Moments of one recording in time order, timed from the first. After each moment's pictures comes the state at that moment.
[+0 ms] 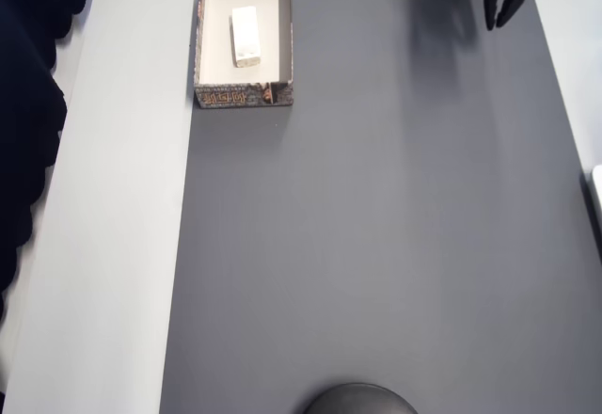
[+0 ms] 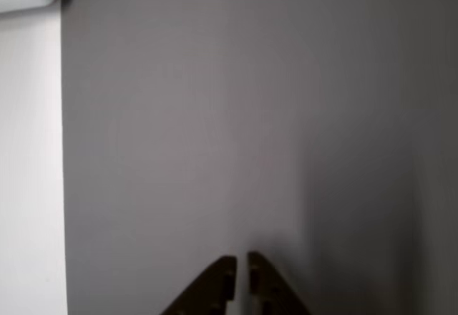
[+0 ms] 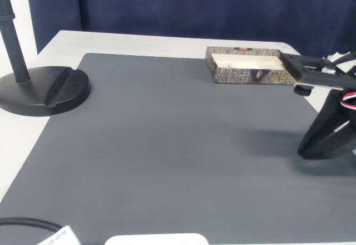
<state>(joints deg) 4.7 179.6 165.1 79.3 -2.5</state>
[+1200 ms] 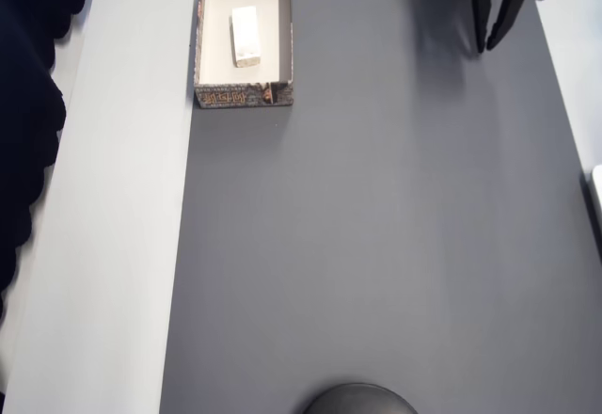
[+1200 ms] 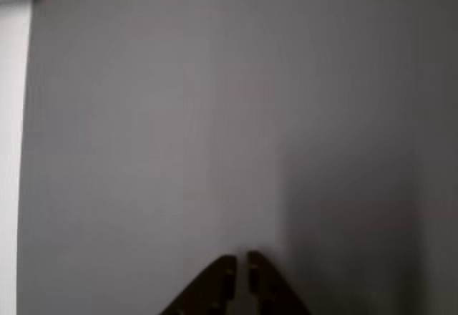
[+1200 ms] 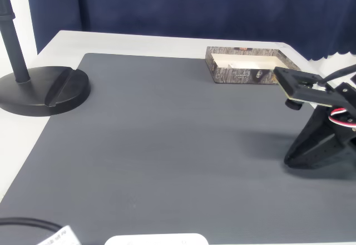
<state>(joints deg) 6.8 188.5 176.1 74.9 1.9</state>
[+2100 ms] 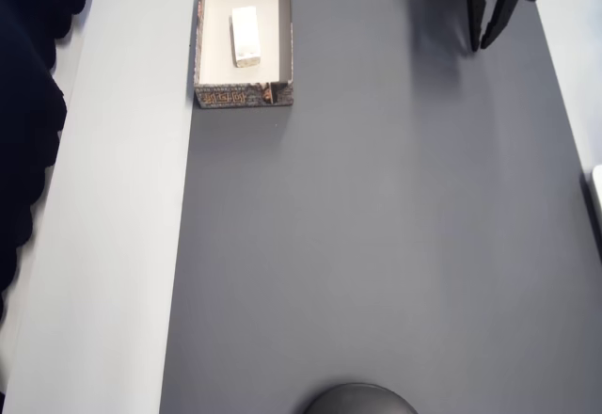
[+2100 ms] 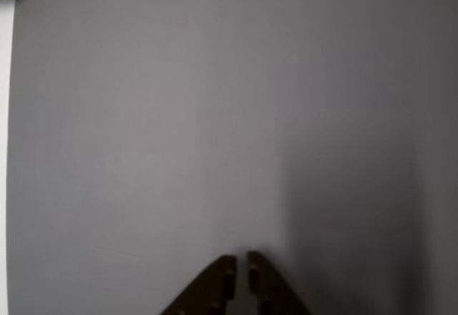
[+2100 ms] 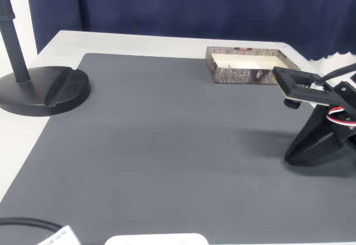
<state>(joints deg) 8.5 188.5 176.1 75.6 0.0</state>
